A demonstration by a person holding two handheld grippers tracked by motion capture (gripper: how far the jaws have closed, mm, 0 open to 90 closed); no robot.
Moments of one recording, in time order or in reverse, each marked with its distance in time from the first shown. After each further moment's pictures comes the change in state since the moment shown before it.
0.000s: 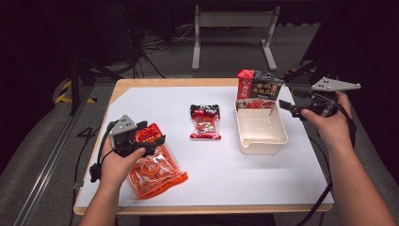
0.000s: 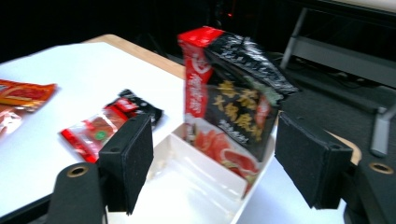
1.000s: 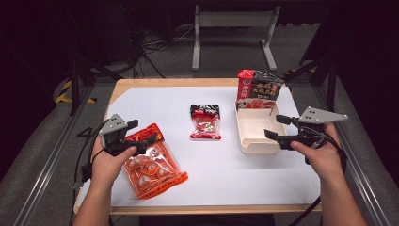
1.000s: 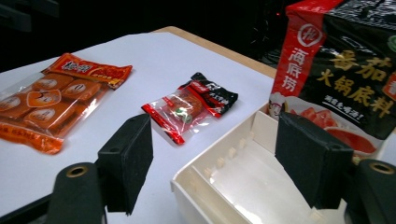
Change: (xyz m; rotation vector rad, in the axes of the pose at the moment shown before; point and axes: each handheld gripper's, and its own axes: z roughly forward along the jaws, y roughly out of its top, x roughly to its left) left arm 0.015 -0.002 -0.014 -0.017 0.043 -0.015; right arm 0.071 -0.036 -0.010 -0.014 0.166 -0.031
